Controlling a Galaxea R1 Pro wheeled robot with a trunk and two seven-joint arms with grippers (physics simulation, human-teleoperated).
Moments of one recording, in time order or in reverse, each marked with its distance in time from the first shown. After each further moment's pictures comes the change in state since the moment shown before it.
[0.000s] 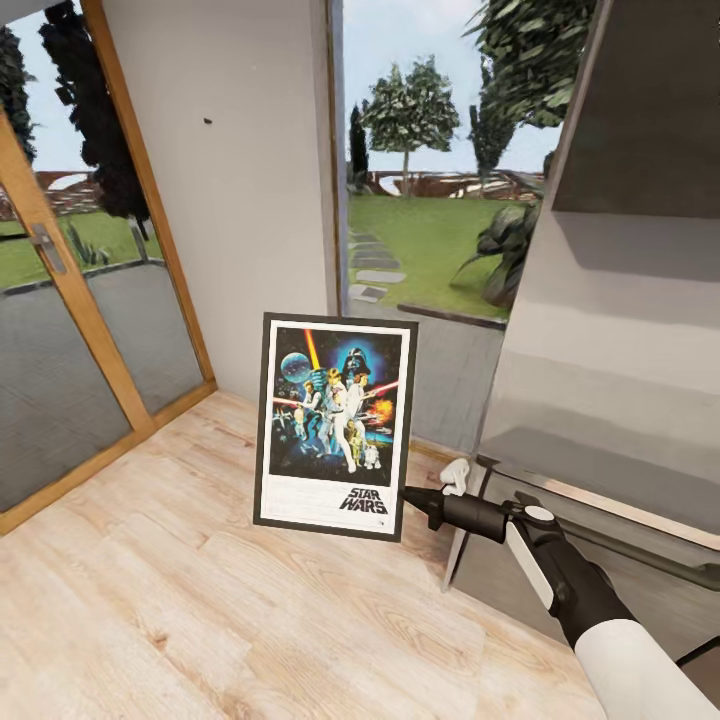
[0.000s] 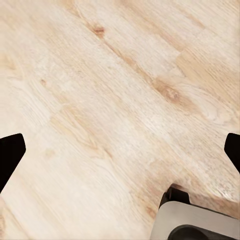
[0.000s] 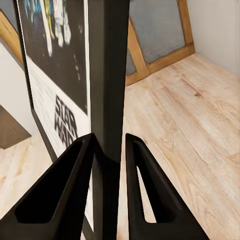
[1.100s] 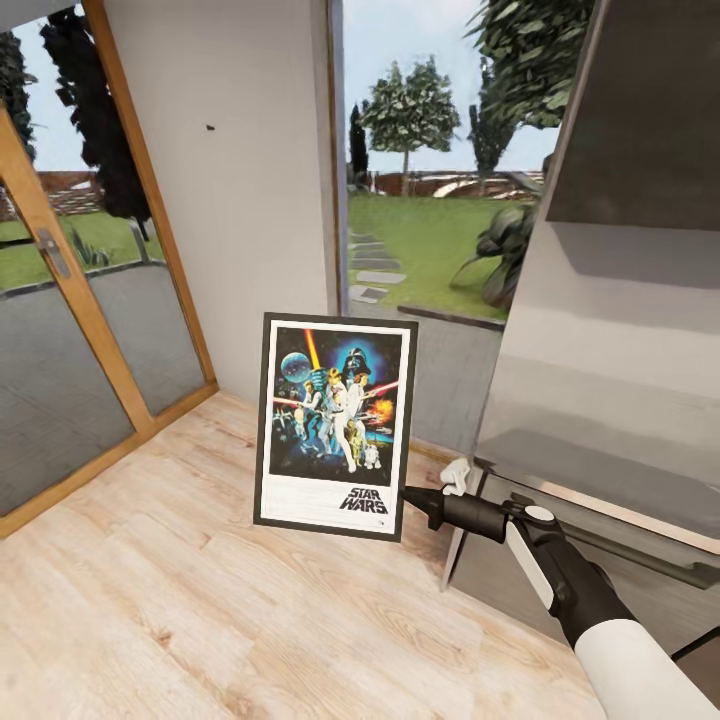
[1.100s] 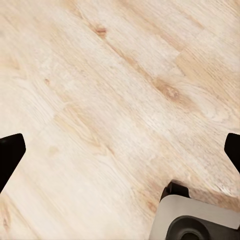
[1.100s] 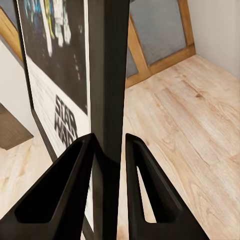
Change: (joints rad) left arm 0.000 0.000 -0.001 -0.001 0.000 0.000 0.000; right arm 0.000 0.000 -0.001 0.000 0.000 0.000 0.000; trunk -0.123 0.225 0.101
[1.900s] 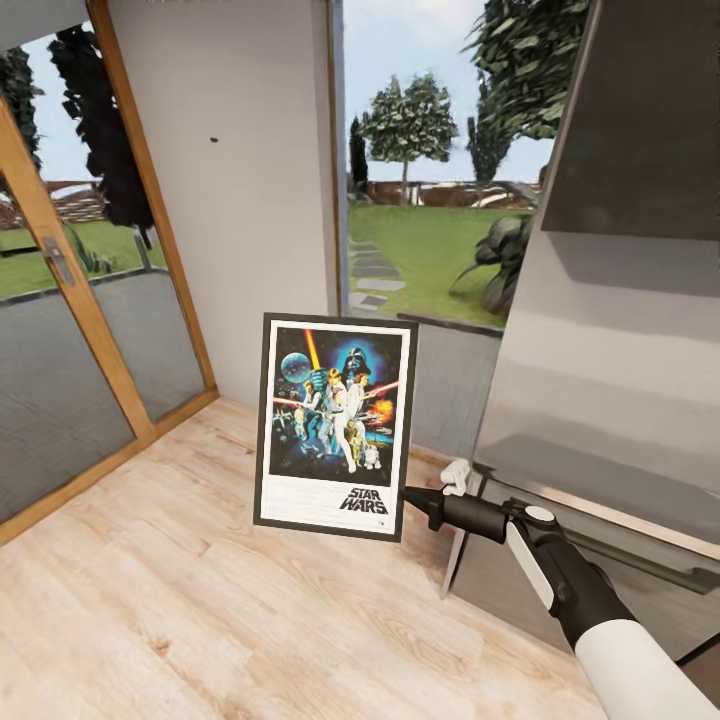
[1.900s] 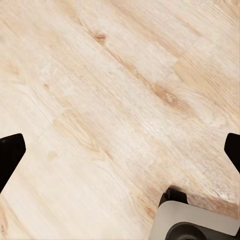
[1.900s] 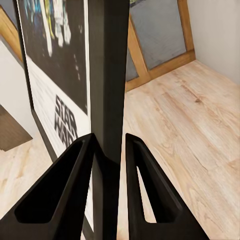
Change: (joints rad) left arm 0.000 0.000 0.000 0.000 -0.001 0.000 0.000; right arm 0.001 0.000 0.000 0.000 0.000 -0.002 0.002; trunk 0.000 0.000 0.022
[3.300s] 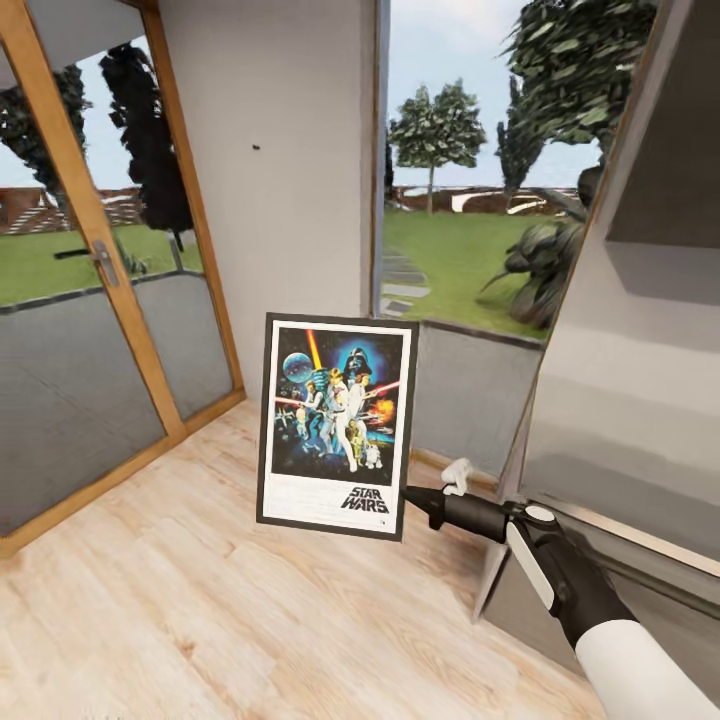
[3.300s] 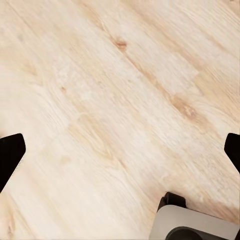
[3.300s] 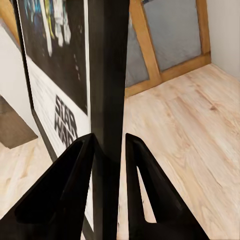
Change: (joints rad) left arm 0.000 0.000 0.001 -0.001 0.001 0.000 0.000; right arm 0.000 -0.001 0.000 0.000 0.000 -0.002 -0.014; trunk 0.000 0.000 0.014
